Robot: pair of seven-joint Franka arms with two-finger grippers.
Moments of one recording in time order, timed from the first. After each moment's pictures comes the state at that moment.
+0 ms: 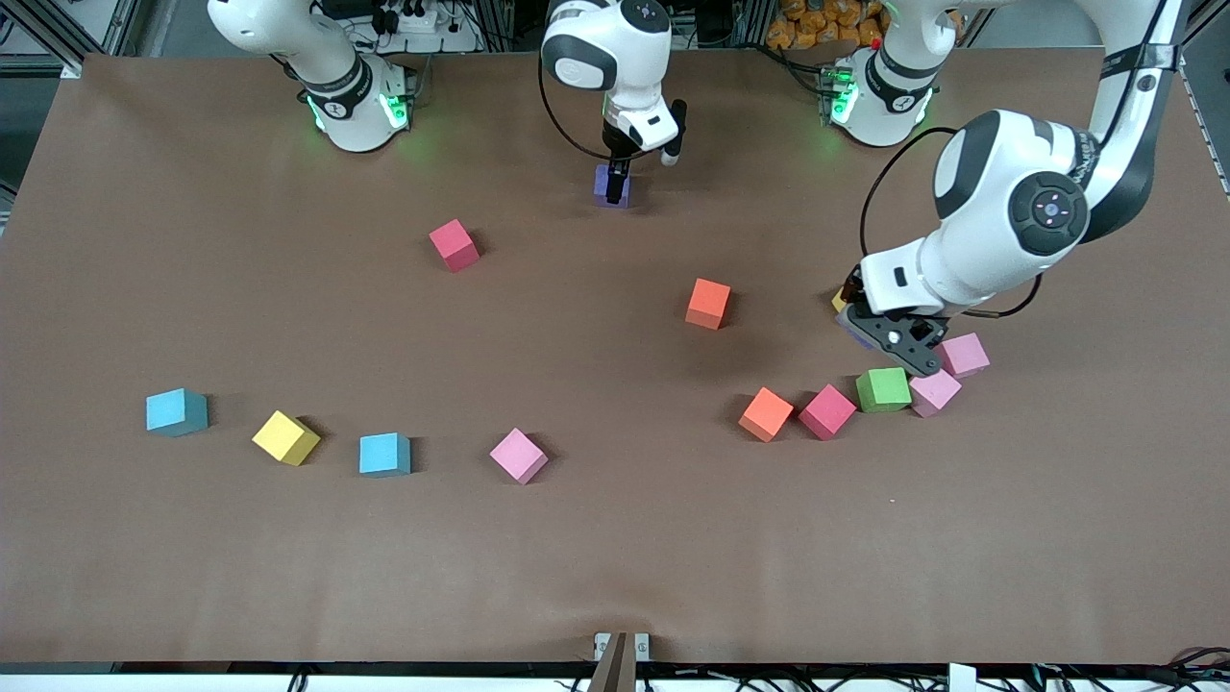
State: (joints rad) left arm -0.01 0.16 -0.31 -1.94 -0.06 2.01 0.38; right arm 1.25 0.36 -0.01 -2.09 -0.18 2.35 -0.02
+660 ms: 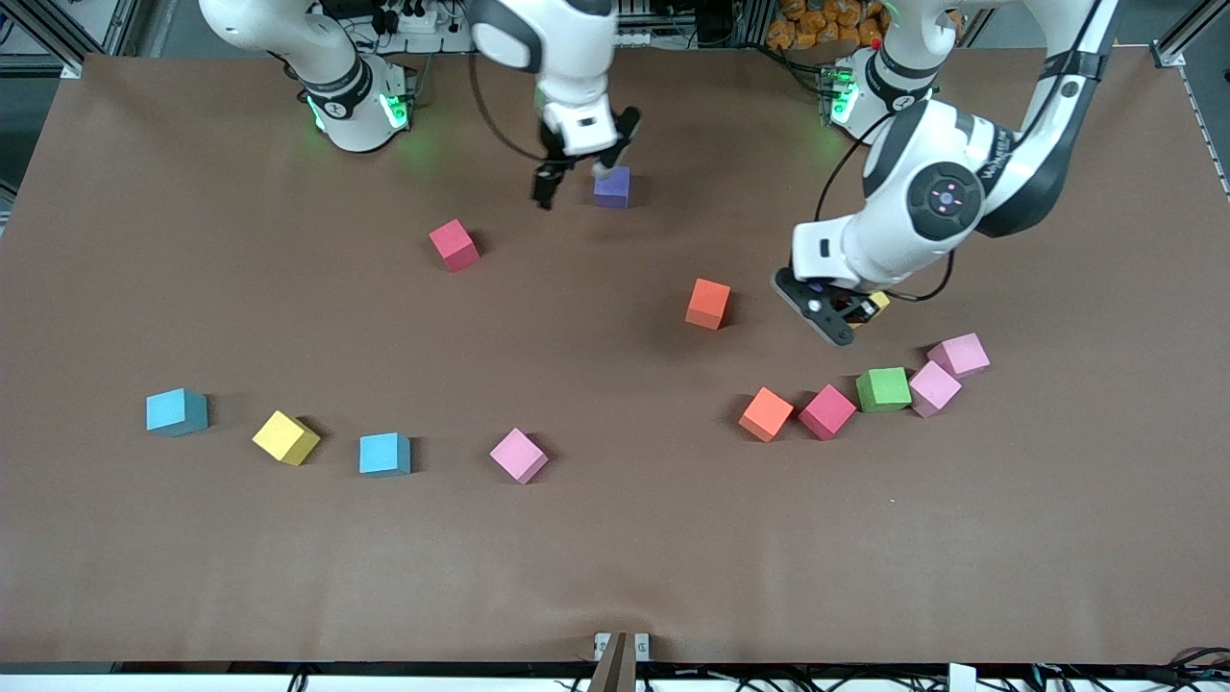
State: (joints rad) left arm -0.01 0.16 -0.46 -2.00 -0.06 2.03 0.40; right arm 0.97 0.04 -0.01 -2.14 -0.19 2.06 -0.02
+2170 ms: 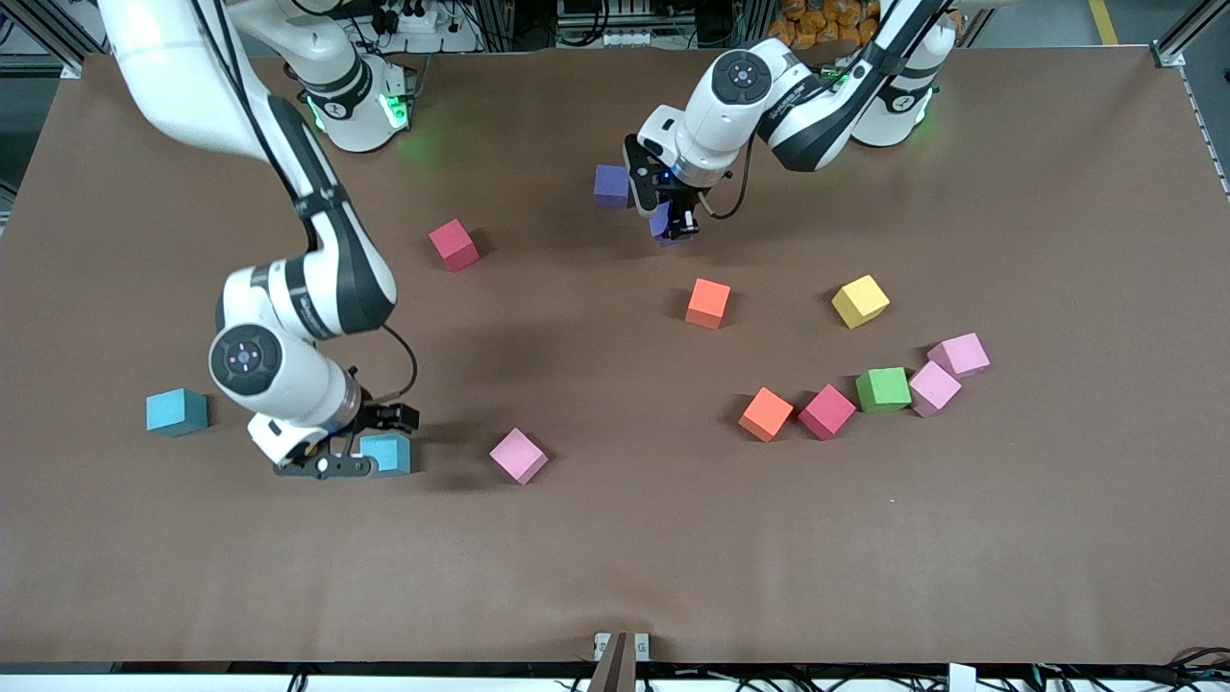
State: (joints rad) left arm -0.03 0.19 -0.90 -2.38 -0.06 2.65 0.52; right arm 0.24 0.61 -0.02 -1.56 0.00 2.17 0.25
